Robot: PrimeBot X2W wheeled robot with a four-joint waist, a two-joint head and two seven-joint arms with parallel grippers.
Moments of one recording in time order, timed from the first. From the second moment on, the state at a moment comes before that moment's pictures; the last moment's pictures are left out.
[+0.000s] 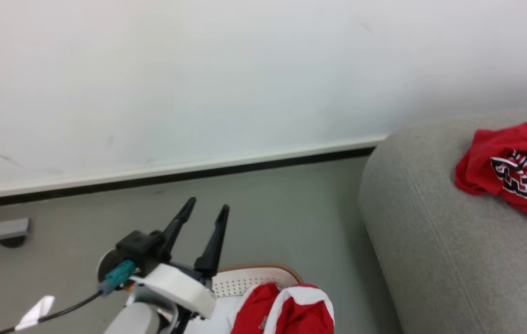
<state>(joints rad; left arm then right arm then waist) -0.35 0.20 -0.45 0.29 -0.42 -0.02 -0.26 -0.75 -0.70 0.53 0.55 0.66 0.13 -0.19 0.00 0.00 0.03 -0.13</state>
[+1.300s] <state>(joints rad) -0.03 0.08 -0.02 0.20 -0.14 -0.05 -0.26 0.00 -0.09 0.05 0.09 0.29 0.13 -0.26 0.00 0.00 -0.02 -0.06</state>
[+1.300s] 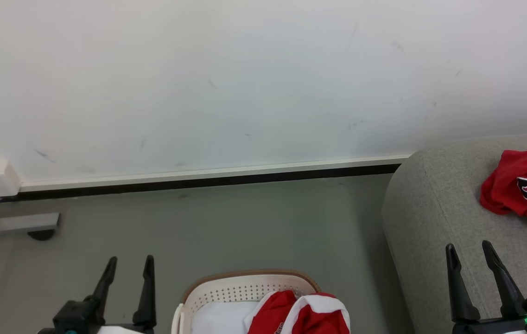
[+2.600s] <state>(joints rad) -0.09 0.05 -0.02 0.27 -0.12 -0.10 -0.26 -0.04 -0.12 0.04 0.09 0.29 0.13 -0.26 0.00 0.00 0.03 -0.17</state>
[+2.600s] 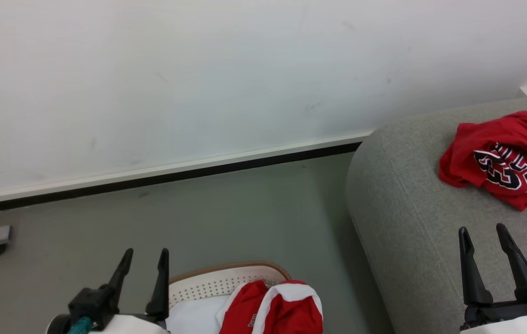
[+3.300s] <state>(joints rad) -0.41 0.13 -0.18 0.81 -0.11 -0.13 -0.24 -0.17 -0.12 0.04 0.00 0.29 0.13 -0.26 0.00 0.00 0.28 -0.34</state>
